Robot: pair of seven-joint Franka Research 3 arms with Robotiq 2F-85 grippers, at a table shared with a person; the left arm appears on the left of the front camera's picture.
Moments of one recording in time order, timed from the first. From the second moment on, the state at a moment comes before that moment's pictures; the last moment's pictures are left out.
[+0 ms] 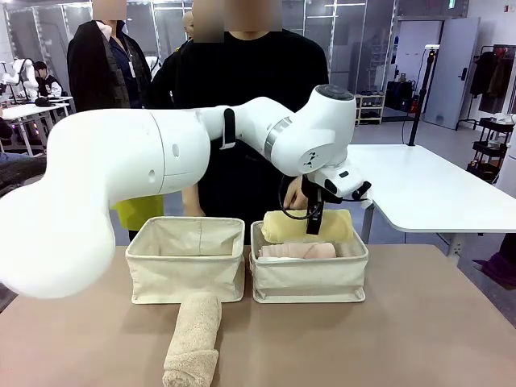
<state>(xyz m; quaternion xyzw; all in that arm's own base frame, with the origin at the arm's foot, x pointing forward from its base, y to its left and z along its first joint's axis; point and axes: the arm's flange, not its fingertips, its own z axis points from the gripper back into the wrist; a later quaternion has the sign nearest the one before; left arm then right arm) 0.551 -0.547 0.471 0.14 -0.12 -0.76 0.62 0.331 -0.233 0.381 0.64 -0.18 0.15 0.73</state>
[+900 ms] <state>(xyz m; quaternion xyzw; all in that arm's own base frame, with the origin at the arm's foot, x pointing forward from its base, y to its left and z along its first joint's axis) 0.545 -0.555 0.470 0.14 -0.12 -0.76 0.62 0.331 -0.233 0.381 0.64 -0.18 0.15 0.73</state>
